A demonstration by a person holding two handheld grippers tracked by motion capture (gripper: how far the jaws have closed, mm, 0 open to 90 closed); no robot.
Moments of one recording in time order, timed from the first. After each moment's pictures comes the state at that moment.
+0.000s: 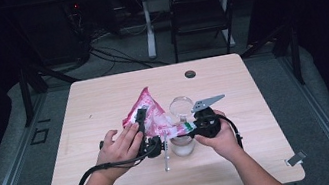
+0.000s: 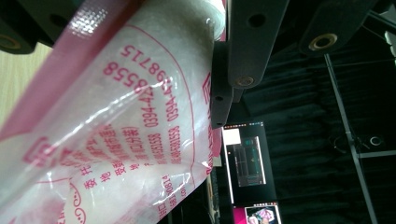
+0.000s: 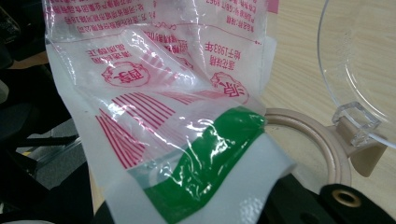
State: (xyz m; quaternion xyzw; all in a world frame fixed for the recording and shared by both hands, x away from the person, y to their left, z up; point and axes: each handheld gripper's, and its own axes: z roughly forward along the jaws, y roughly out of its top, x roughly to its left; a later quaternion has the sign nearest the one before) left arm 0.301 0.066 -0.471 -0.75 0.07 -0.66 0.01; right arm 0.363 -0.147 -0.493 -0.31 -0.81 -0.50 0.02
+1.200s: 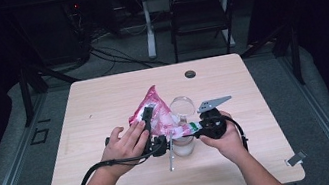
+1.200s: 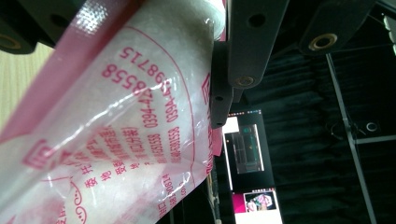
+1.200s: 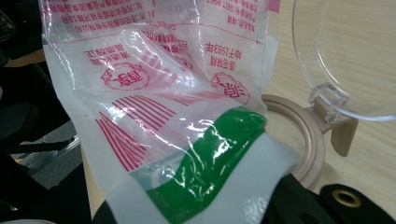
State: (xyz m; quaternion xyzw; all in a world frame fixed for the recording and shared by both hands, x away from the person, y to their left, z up) left arm 0.303 0.052 -0.470 -0.74 0.10 -0.66 -0.01; right arm 0.356 -0.160 -0.493 -0.33 -0.81 -0.50 0.01
